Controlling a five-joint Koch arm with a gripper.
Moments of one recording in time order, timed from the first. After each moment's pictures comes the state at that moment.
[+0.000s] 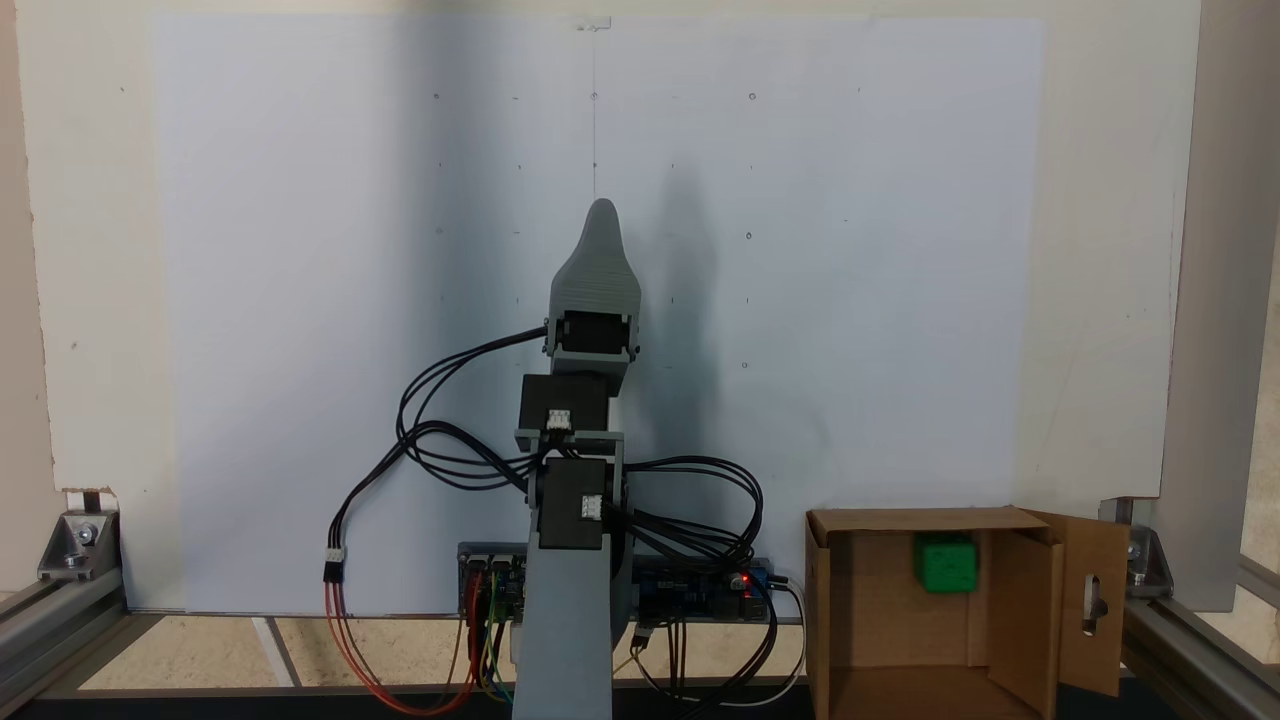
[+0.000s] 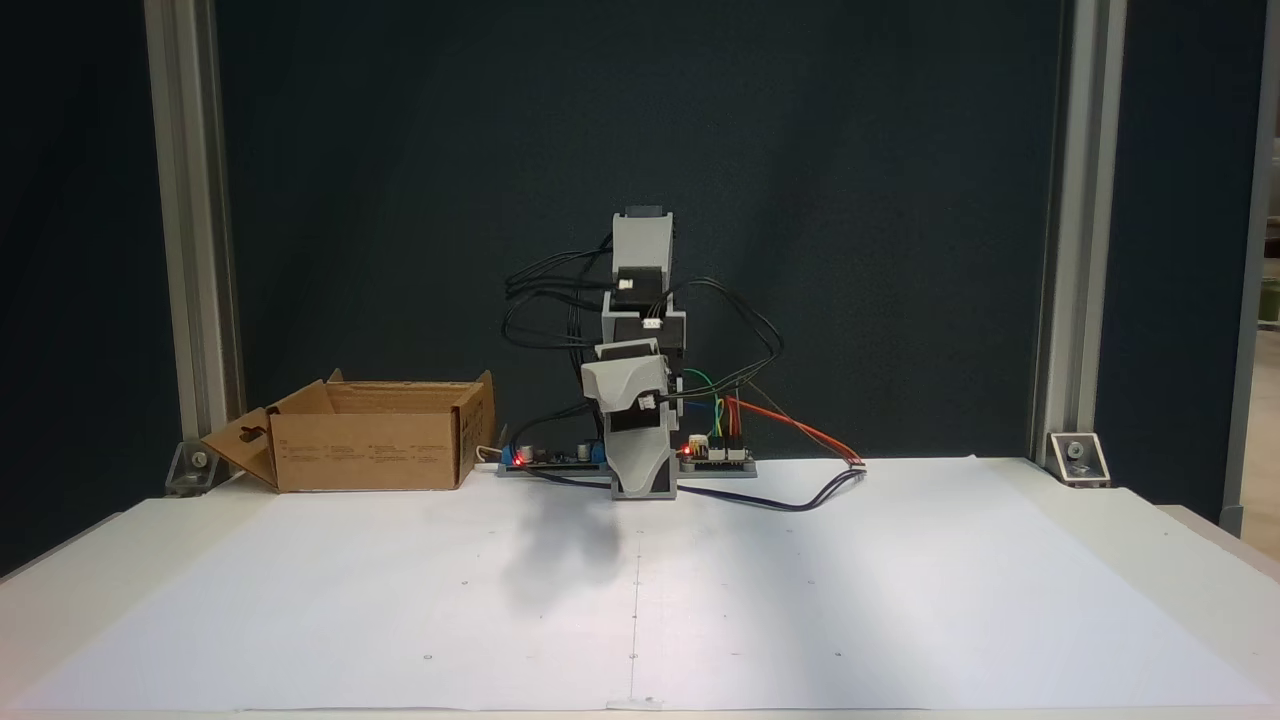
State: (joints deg) arm 0.3 129.5 153.7 -25.2 7.9
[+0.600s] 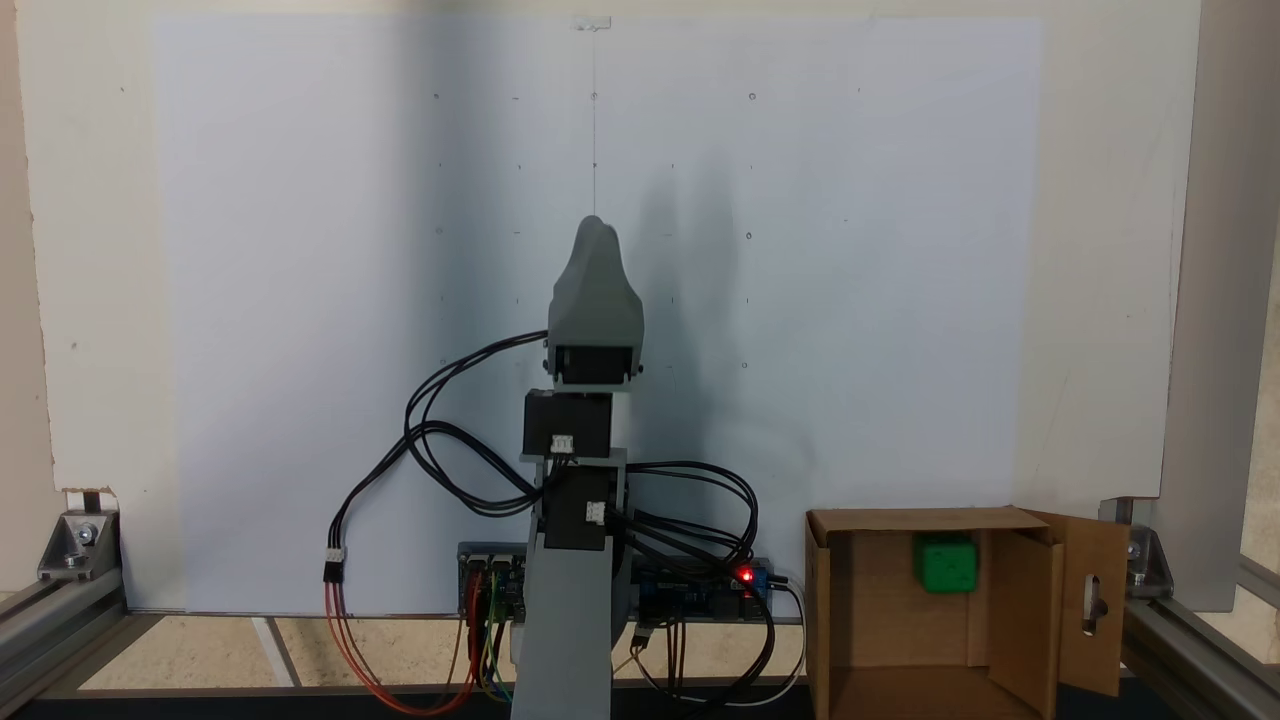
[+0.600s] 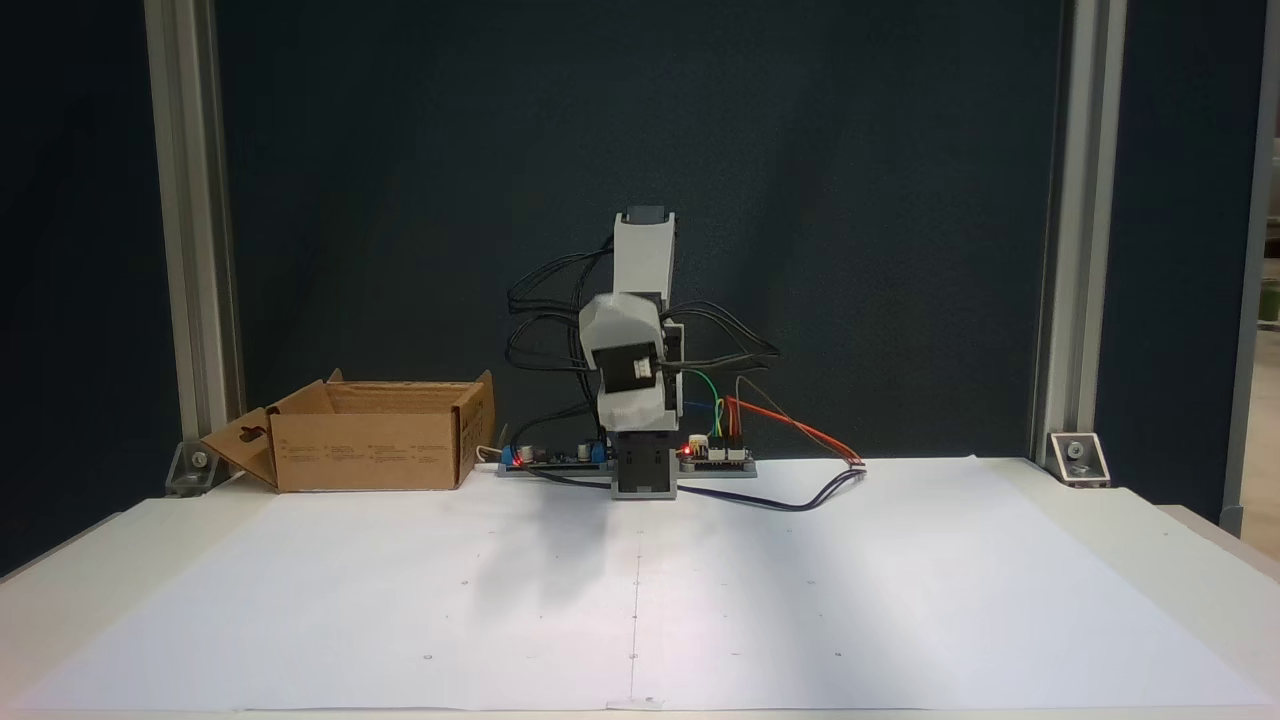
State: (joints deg) arm 1.8 129.5 164.9 -66.8 7.3
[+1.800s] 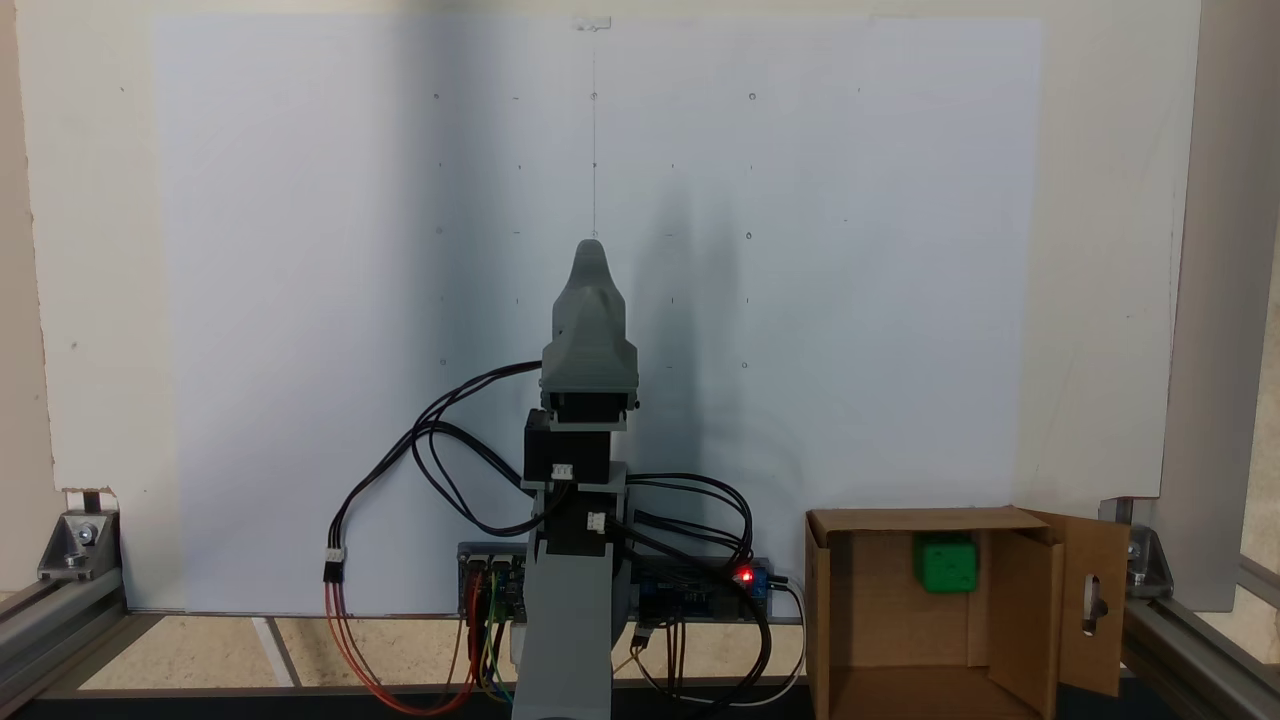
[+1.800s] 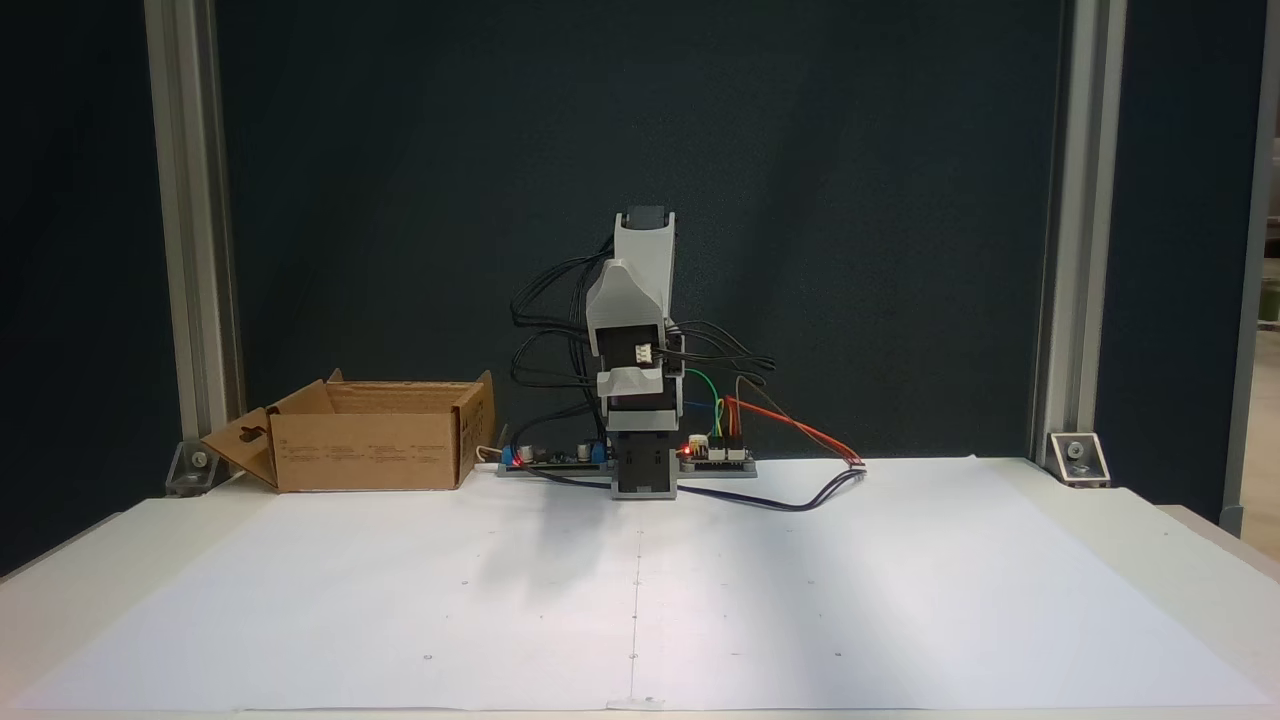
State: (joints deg) arm 1.9 129.5 176.3 -87.7 3.5
